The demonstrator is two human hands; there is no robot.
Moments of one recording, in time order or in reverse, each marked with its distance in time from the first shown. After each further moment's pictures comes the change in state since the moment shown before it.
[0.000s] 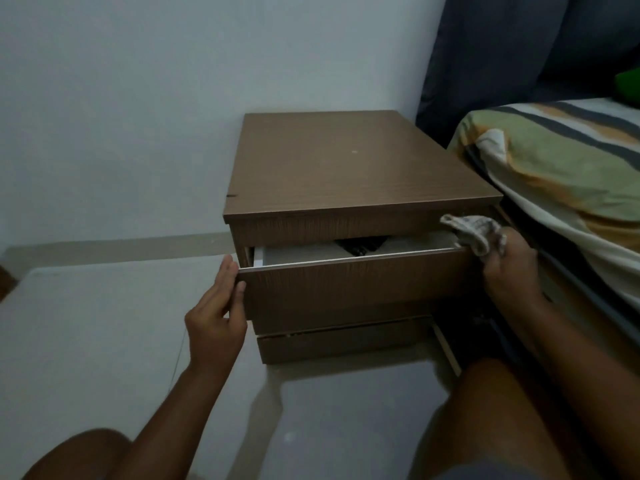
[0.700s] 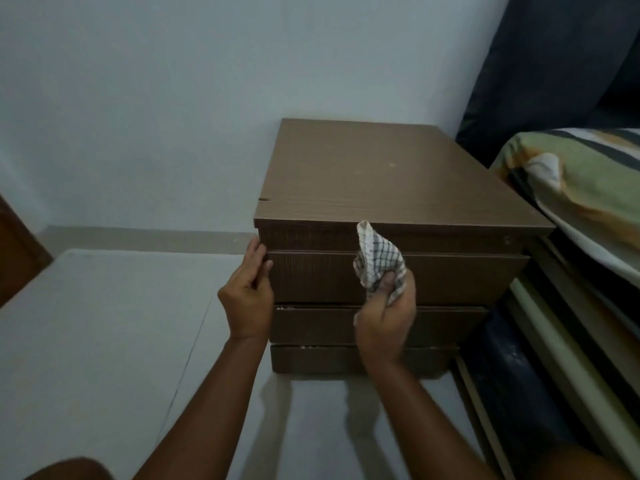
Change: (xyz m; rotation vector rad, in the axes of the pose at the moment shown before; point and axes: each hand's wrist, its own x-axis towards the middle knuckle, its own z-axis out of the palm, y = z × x) left_hand 0.034 -0.024 0.045 -0.054 0.240 -0.202; right_hand -0.094 -0.194 0.123 0.730 0.187 0.170
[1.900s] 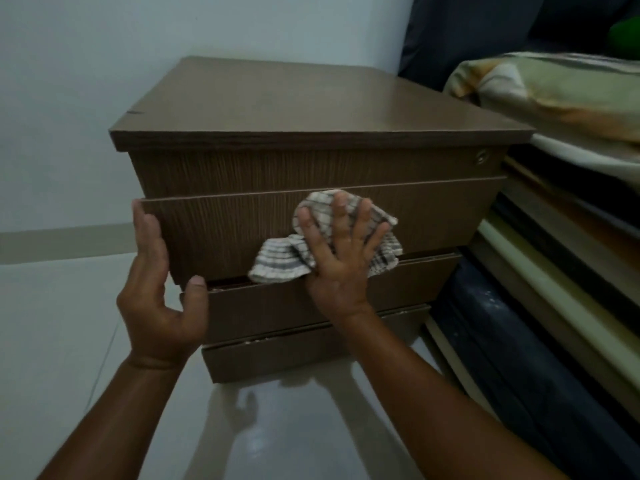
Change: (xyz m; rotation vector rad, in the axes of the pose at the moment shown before) left_hand -0.036 -0.065 0.013 0.005 -0.202 0.370; right_hand 0.027 0.160 0.013 -0.819 -0.025 -0.788
